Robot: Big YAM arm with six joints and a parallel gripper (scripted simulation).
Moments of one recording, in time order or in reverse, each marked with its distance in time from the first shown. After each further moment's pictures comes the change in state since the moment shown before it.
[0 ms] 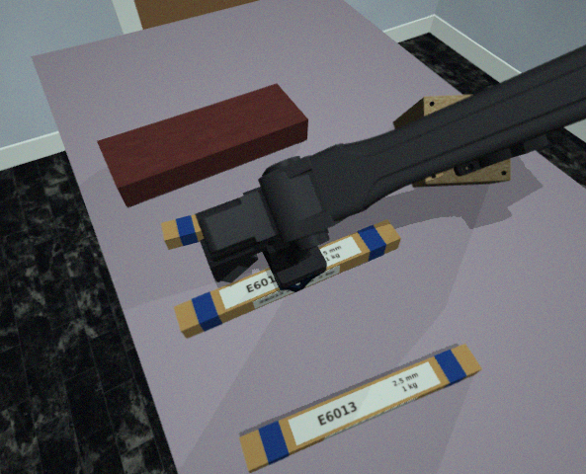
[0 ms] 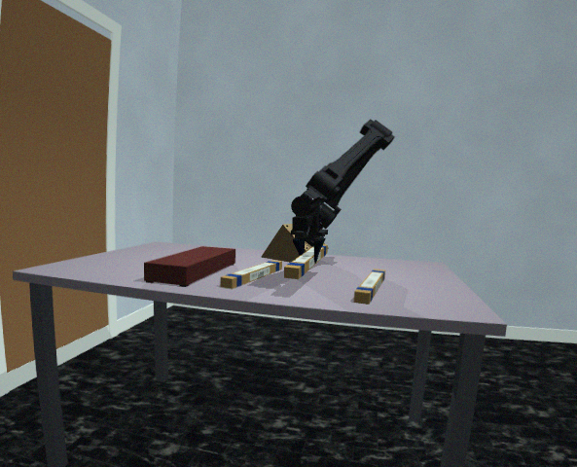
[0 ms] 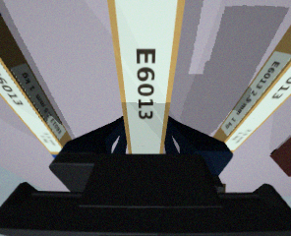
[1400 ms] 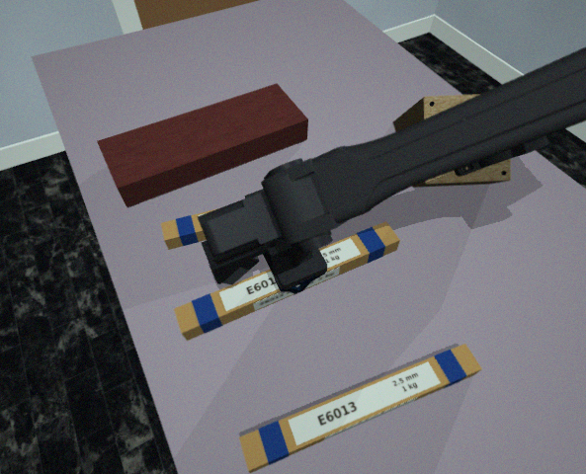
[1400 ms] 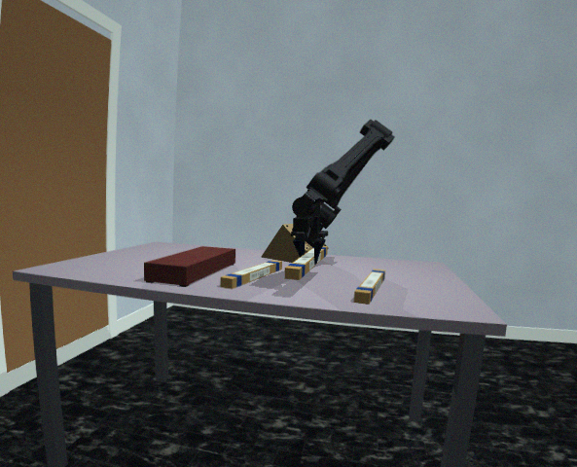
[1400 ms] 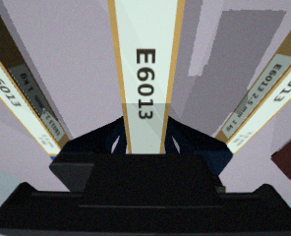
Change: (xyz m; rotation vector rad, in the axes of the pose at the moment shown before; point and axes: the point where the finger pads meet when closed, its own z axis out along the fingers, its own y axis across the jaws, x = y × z) arm -0.001 0.001 0.004 0.001 -0.011 -0.007
